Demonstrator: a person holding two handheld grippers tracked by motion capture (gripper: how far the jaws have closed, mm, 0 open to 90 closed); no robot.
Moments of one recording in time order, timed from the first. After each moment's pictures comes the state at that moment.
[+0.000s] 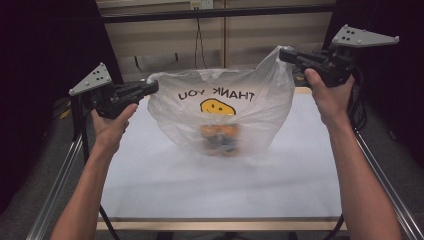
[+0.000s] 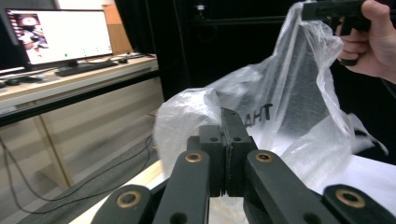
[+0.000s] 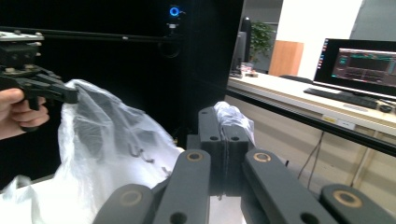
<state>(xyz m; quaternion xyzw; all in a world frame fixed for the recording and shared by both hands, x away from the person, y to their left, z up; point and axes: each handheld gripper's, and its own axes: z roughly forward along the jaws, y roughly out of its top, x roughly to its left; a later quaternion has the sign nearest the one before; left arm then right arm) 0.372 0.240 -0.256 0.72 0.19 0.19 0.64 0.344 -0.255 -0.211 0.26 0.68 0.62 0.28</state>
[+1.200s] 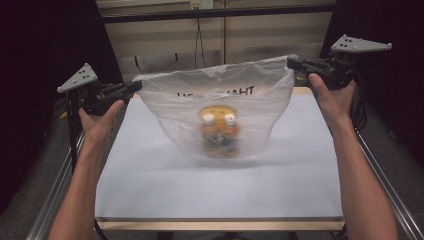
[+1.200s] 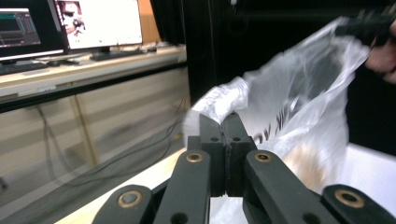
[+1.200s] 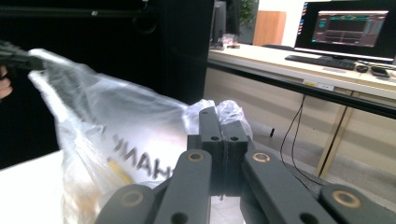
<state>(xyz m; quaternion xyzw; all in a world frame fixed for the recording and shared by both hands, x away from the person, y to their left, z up) 0.392 0.271 -0.272 0.73 0.24 0.21 0.61 0.365 -0.280 -0.243 0.31 0.69 0.59 0.28</state>
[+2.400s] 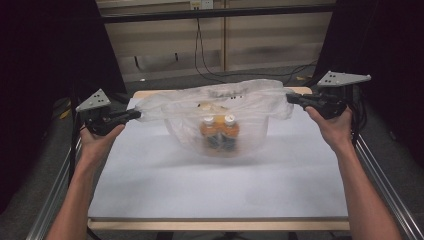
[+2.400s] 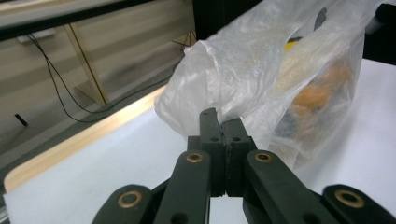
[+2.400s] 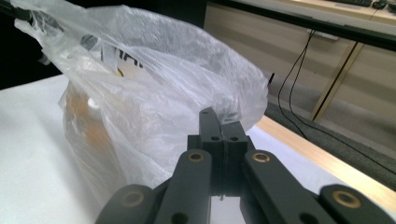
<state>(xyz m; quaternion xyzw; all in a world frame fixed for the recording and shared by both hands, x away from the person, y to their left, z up) 0.390 0.293 -0.331 0.80 0.26 0.19 0.50 0.347 -0.287 -0.310 0.34 0.76 0.50 0.25</state>
